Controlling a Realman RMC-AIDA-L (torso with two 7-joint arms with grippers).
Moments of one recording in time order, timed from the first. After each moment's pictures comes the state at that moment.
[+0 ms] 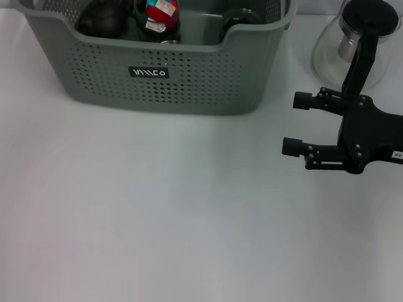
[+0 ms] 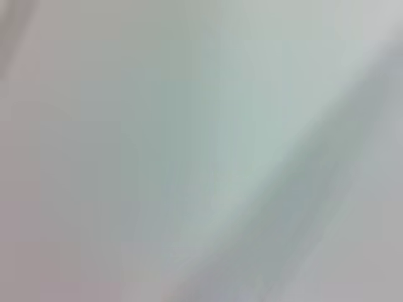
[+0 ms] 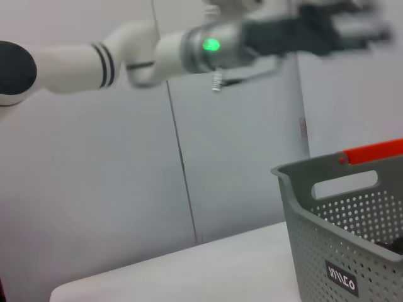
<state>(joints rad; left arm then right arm) -0.80 -1.93 0.53 0.89 1.87 1.51 -2.07 0.40 2.09 -0.90 -0.76 -1.72 -1.70 1.30</state>
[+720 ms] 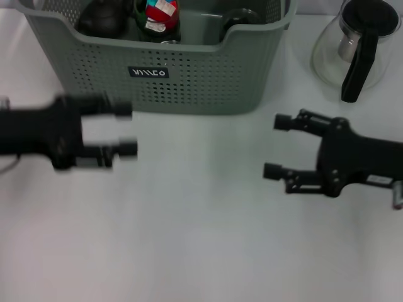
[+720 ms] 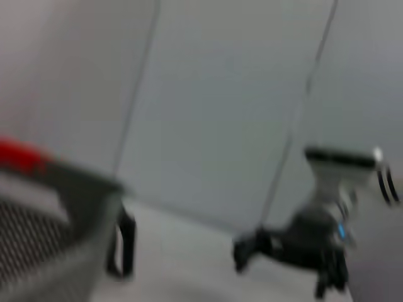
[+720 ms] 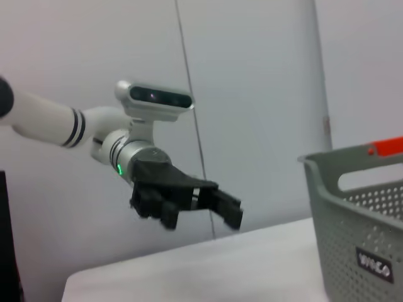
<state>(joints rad) -0.44 -1.97 0.58 0.67 2.01 1.95 -1.35 0.44 2.09 -0.91 -0.56 -1.73 -1.68 1.09</state>
